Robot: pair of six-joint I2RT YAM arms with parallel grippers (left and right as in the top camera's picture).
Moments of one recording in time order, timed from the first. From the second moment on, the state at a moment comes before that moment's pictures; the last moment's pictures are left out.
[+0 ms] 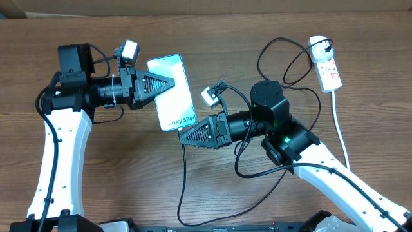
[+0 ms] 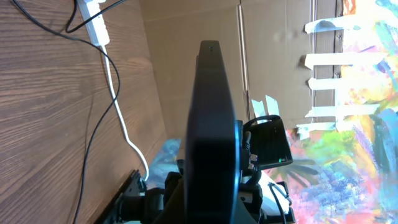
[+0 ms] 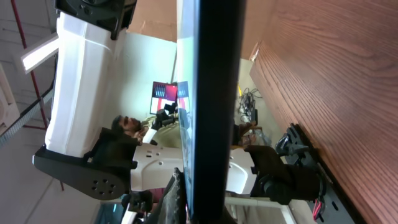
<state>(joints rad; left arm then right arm) 0.10 1.47 1.30 -0.77 1.47 -0.47 0.62 1.34 0.94 0.18 -1.13 1.12</state>
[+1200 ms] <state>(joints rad) 0.07 1.47 1.30 -0.78 1.46 -0.47 0.58 1.34 0.94 0.19 -1.18 1.12</state>
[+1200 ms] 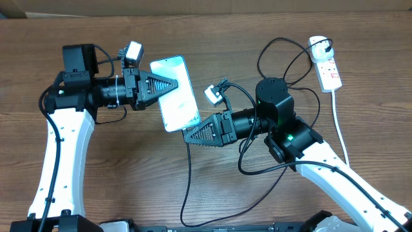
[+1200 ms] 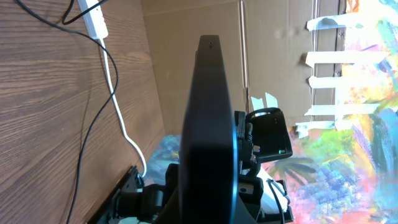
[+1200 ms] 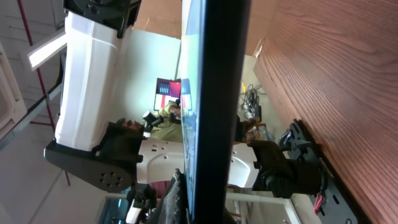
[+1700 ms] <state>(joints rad) 0.03 1.47 1.30 -0.79 1.41 -0.47 0.55 1.34 0.94 0.20 -1.11 1.15</state>
